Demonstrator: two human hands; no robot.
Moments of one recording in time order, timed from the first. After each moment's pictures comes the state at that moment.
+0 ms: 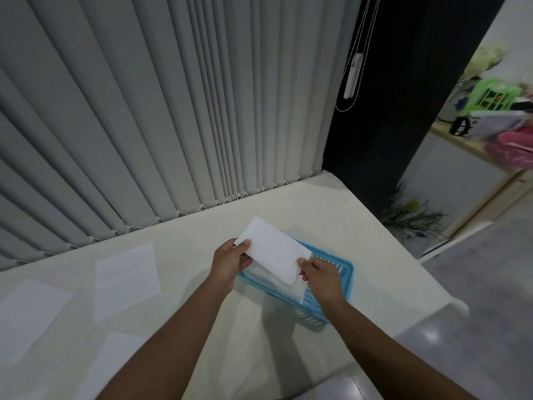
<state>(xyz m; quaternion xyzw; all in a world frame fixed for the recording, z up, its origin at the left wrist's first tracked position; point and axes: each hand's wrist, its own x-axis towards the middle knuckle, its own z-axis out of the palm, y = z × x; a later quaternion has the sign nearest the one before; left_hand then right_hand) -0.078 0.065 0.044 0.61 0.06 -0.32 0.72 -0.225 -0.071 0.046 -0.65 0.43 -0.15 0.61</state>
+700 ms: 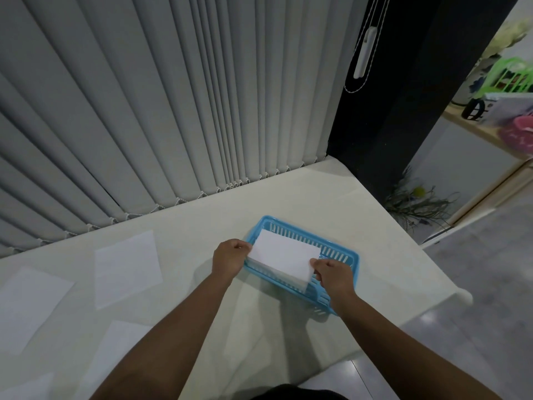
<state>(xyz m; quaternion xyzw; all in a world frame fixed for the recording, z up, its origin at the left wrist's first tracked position) -0.066 0.070 0.014 0.86 -0.04 -0.24 0.45 -0.227 -0.086 0.021 -0.59 0.53 -0.11 0.60</state>
